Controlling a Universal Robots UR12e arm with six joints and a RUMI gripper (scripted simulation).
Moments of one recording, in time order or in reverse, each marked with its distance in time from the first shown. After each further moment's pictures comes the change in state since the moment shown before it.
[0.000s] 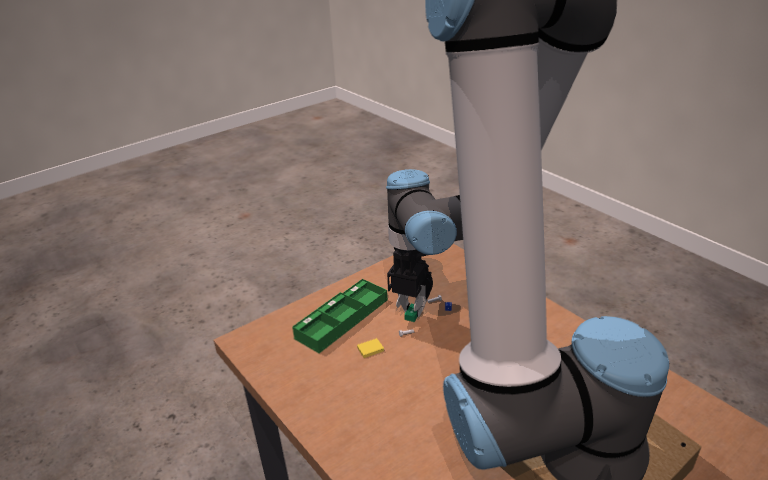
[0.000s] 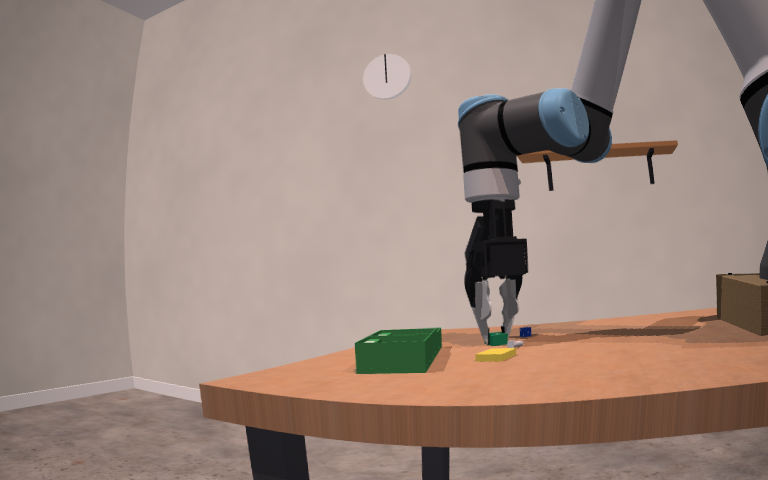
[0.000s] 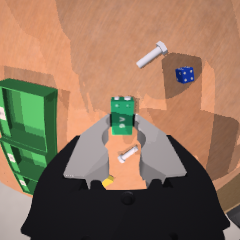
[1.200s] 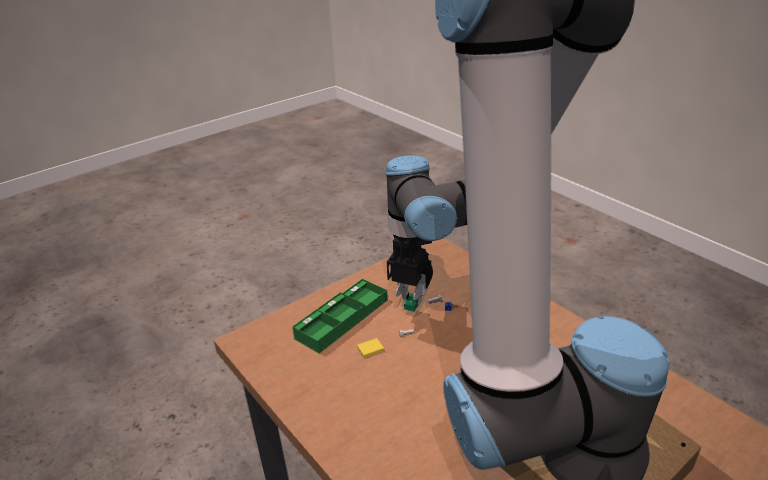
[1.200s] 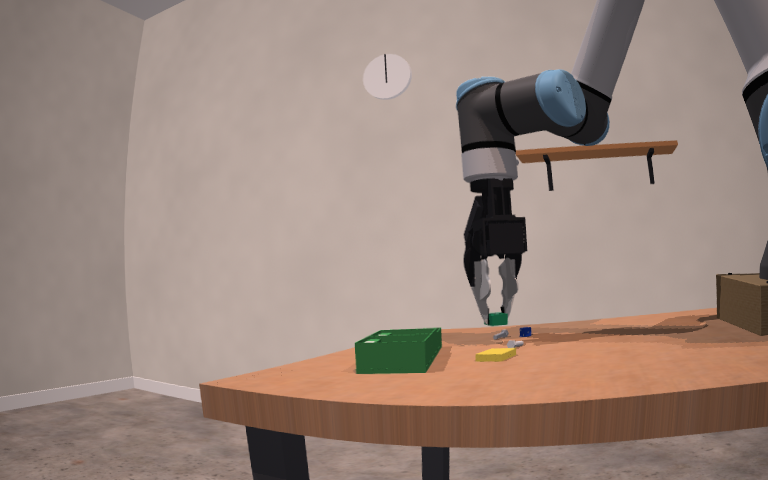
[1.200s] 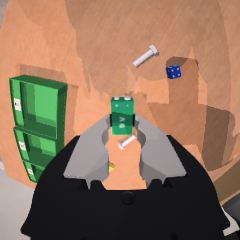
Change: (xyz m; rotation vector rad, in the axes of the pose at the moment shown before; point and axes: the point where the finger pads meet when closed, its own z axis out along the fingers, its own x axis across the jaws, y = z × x) arm 0.000 0.000 -0.032 0.000 0.000 0.000
